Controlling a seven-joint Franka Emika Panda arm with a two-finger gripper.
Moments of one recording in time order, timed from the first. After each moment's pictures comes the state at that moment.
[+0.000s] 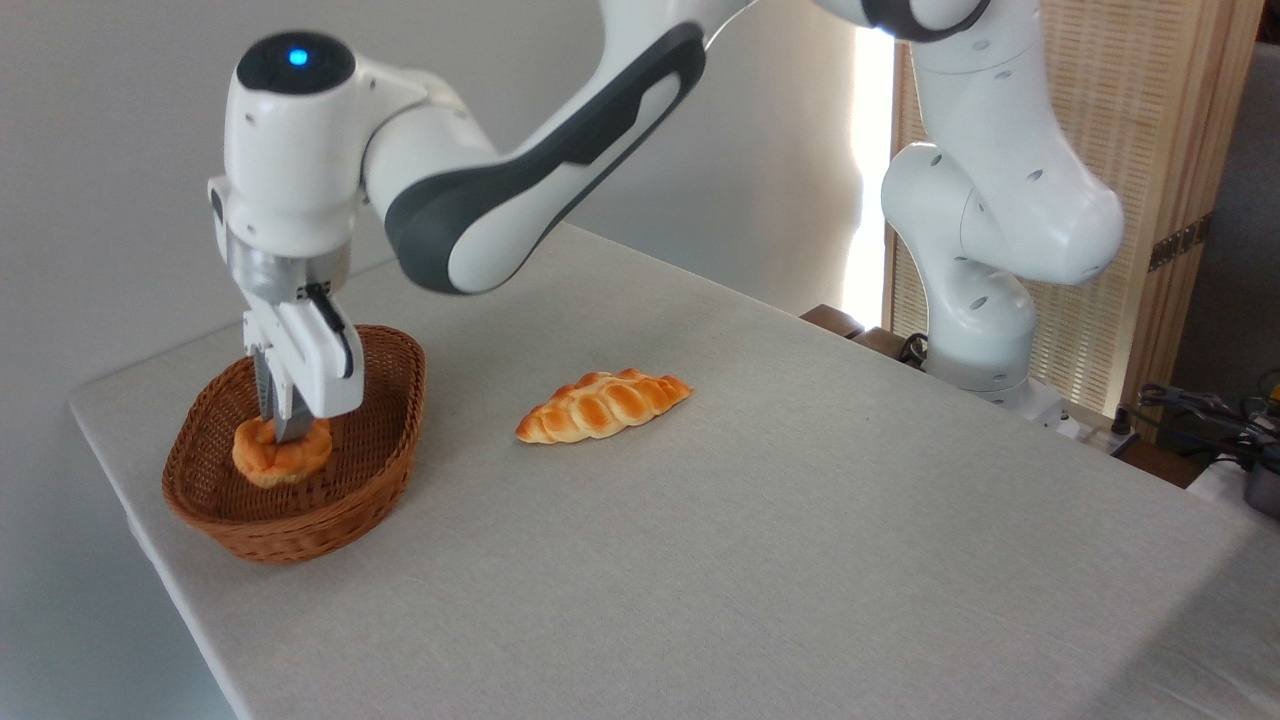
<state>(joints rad) -0.02 0.32 -0.30 -1.66 -0.37 2.27 0.70</state>
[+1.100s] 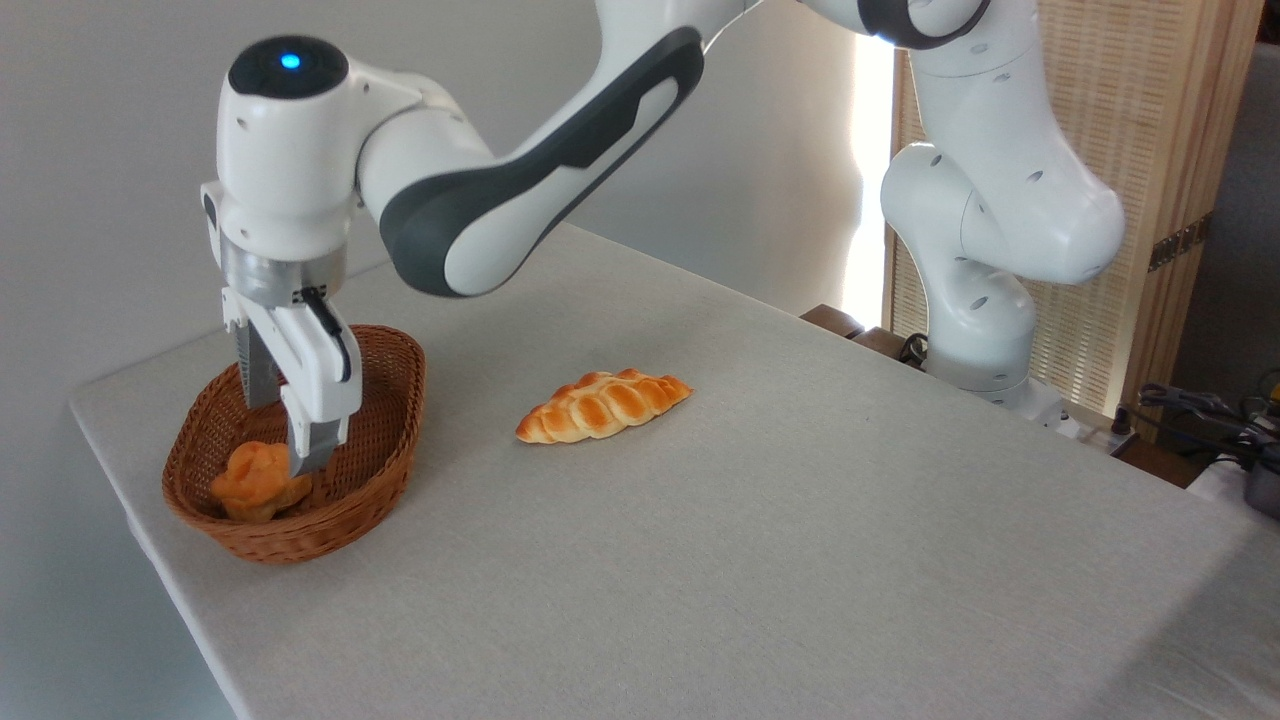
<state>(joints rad) -0.01 0.31 -0.28 -1.64 -0.35 2.20 0.70</state>
